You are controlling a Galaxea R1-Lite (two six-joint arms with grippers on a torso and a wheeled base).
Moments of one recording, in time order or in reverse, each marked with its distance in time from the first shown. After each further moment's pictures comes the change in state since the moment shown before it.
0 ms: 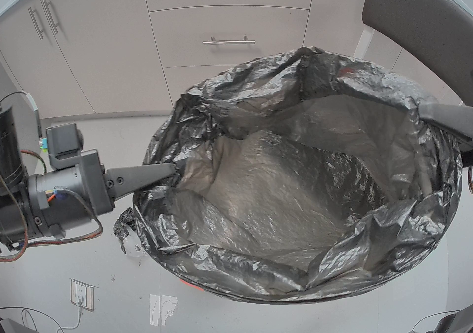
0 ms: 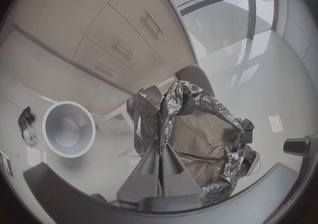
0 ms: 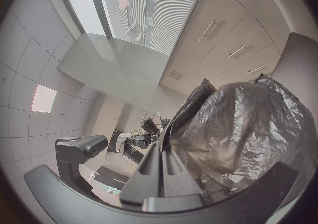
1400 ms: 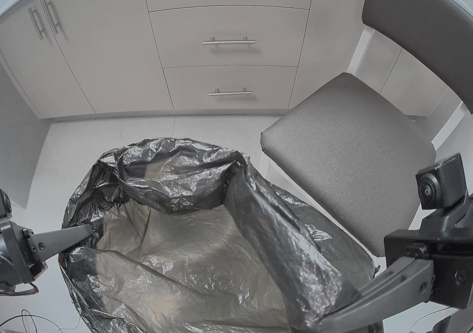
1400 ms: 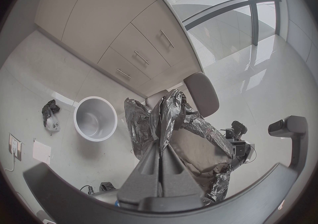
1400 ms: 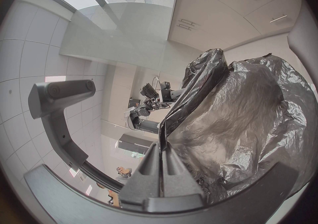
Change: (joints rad) left arm 0.120 -0.436 0.201 0.256 0.008 -0.009; right arm 0.376 0.127 0.129 -0.002 0.003 -0.059
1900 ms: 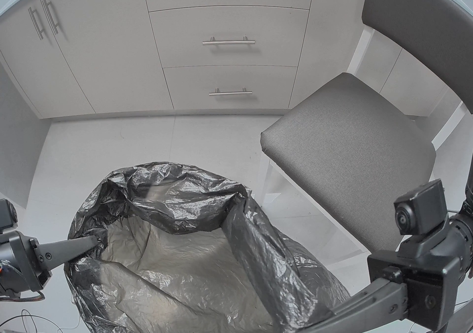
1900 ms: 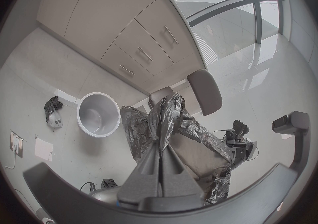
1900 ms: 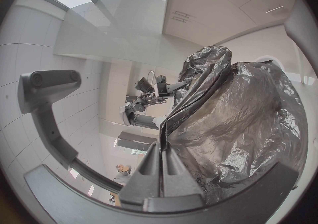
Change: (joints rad) left arm -0.001 -0.002 0.039 -0.002 0.003 0.003; right arm 0.036 0.033 0.037 -0.002 -0.039 -0.001
